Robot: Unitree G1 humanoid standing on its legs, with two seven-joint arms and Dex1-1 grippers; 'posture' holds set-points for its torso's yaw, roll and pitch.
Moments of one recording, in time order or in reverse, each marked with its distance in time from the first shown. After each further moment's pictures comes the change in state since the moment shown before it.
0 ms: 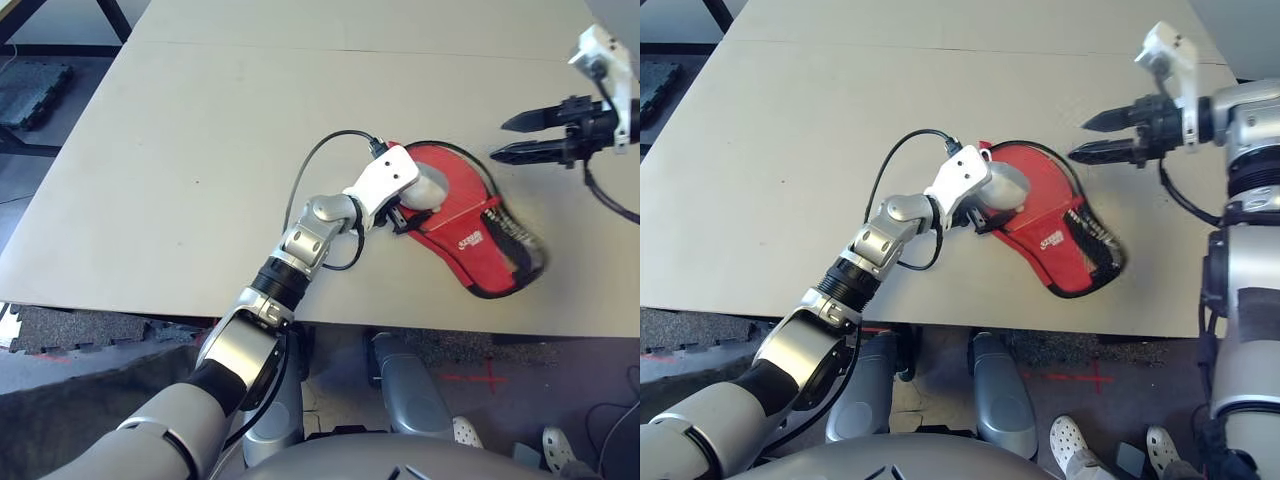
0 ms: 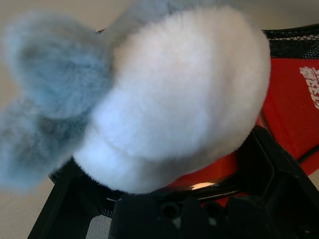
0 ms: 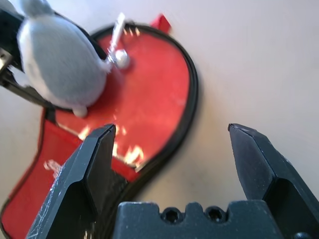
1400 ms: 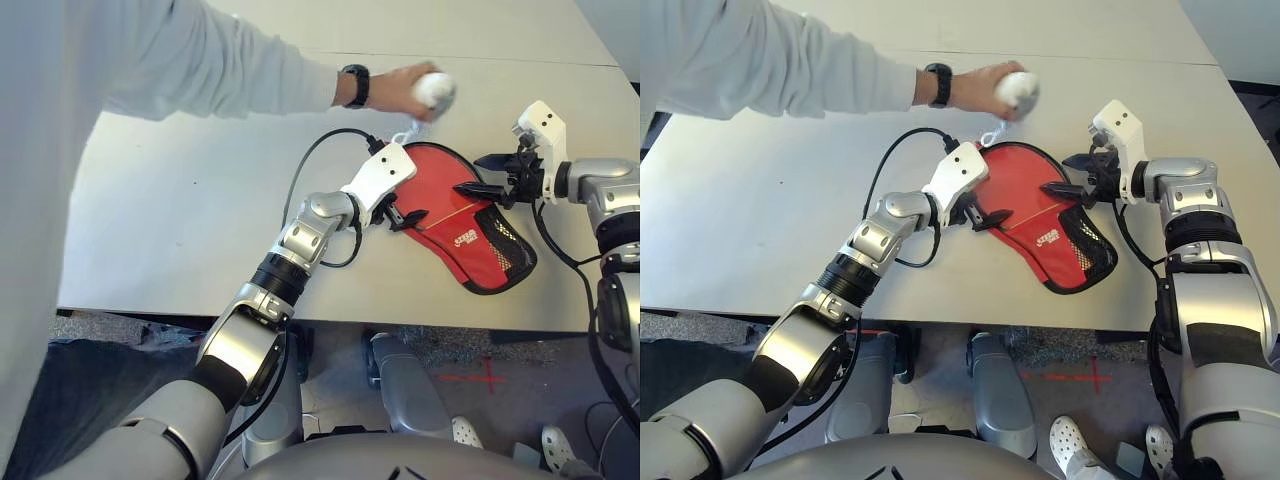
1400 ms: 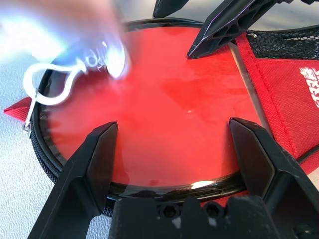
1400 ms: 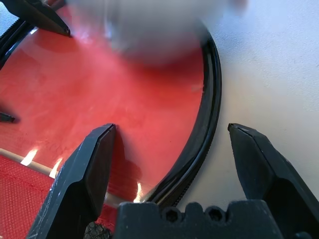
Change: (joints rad) left arm -0.023 -0.005 0.021 0.036 0.000 0.011 -0.007; right arm 0.286 0.200 -0.089 -0.100 0.080 -0.123 -0.335
